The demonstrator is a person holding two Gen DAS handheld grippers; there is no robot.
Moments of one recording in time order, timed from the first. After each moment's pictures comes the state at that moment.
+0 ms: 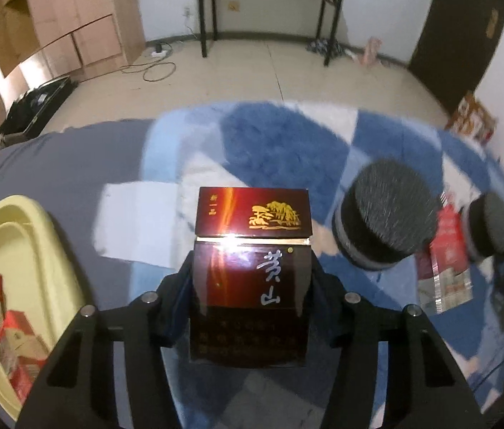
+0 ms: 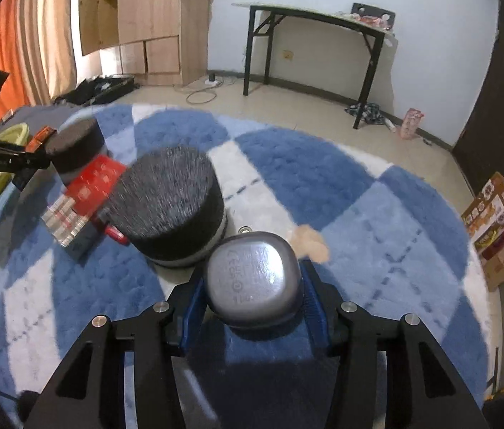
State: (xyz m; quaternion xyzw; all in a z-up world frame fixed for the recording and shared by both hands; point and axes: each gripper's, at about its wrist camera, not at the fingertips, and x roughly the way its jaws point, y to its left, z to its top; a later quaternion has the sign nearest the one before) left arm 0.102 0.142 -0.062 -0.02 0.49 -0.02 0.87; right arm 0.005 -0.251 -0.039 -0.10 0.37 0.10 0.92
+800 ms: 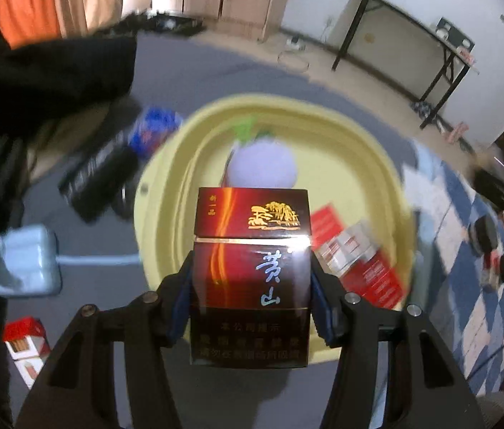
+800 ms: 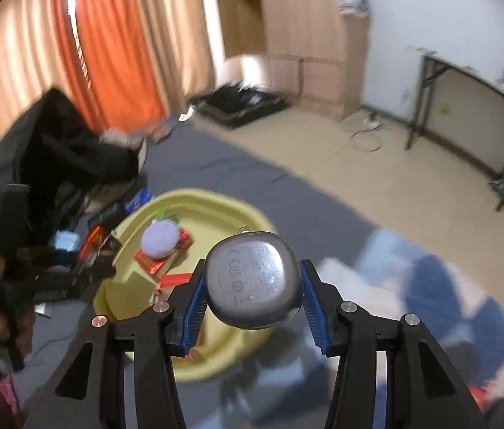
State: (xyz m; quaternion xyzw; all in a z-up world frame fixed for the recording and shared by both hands) left arm -0.056 0.427 -0.058 -0.18 0.50 0.13 0.84; right arm -0.007 0.148 0.057 -0.13 0.36 0.36 0.85
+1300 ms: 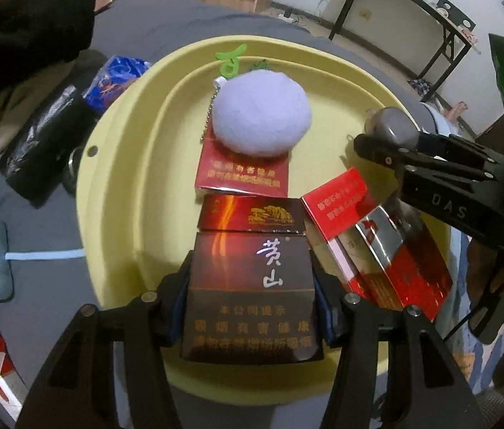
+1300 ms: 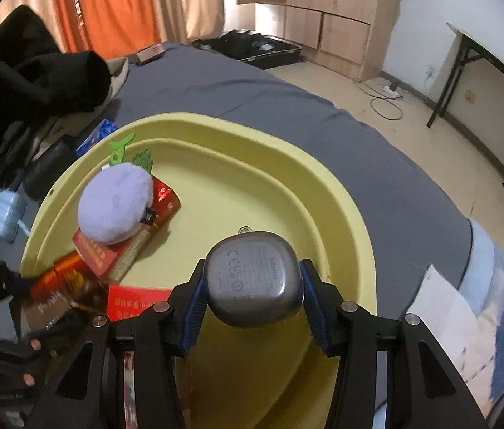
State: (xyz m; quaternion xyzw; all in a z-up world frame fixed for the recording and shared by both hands) left arm -0.027 0.421 -0.107 -0.18 0.53 0.10 0.82; right arm 0.062 0.253 -0.037 -0.20 0.41 0.34 0.82
